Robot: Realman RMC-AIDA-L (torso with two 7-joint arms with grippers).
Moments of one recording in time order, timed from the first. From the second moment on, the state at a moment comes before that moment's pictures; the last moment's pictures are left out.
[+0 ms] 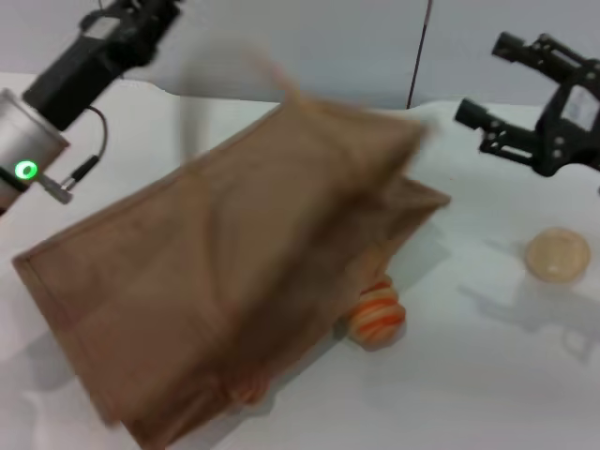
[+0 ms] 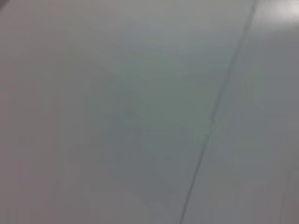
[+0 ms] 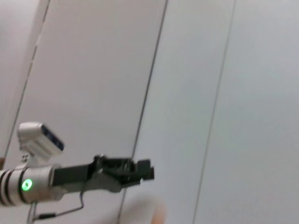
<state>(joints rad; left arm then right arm) -0.67 -2.03 0.04 0.24 -1.39 -1.61 2.03 0.71 1.98 -0.19 -0.30 -1.98 -1.71 0.72</state>
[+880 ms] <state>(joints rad) -0.62 -2.04 -0.03 -0.08 -1.63 -1.55 2.76 0.59 2.02 0.23 -0.12 -1.83 -1.51 0.32</state>
